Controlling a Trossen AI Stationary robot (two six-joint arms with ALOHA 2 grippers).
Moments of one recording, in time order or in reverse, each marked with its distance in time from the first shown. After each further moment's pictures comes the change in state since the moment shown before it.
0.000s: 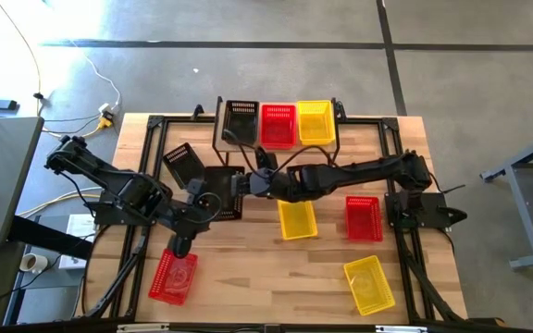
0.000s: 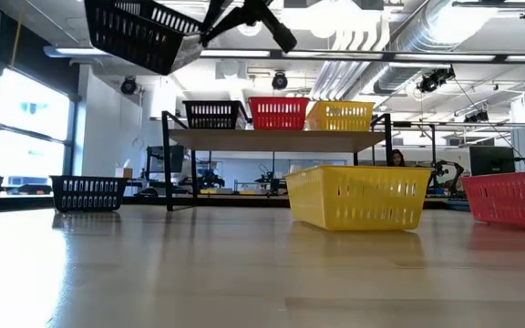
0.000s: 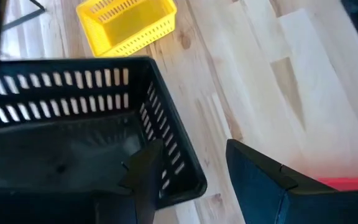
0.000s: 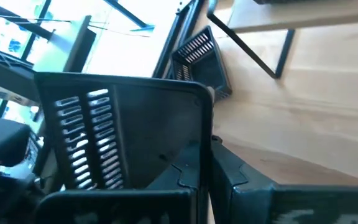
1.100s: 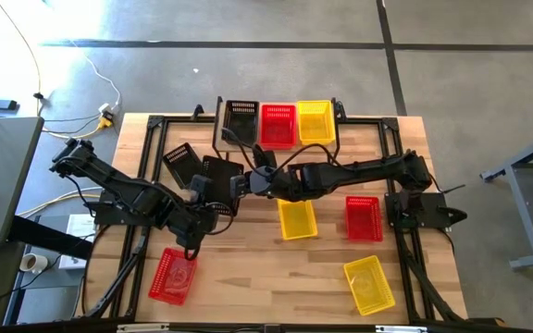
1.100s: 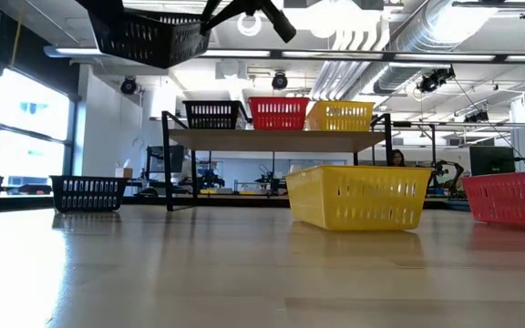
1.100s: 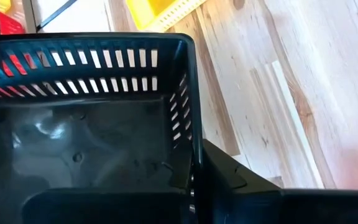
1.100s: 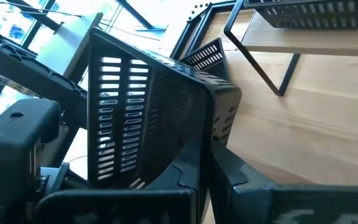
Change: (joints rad) left arm 0.000 0.086 0.000 -0.074 -0.206 0.041; right arm 0.011 0.000 0.054 -0.030 0.015 -0.117
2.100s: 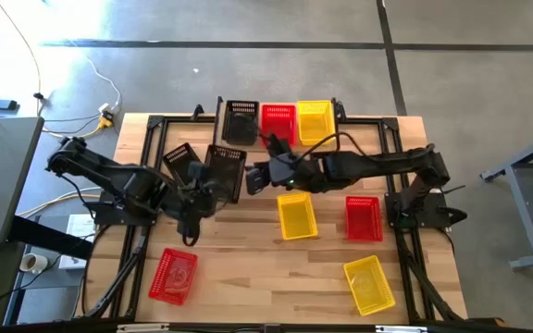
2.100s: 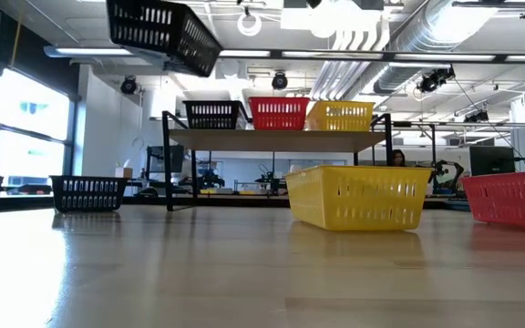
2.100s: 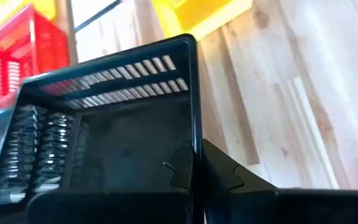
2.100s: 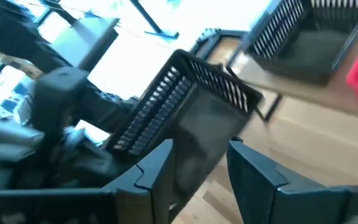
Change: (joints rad) left arm 0.072 -0.062 0.050 -0.002 -0.017 0.070; right arm -0.002 -0.143 0.000 -0.104 0.012 -0.171
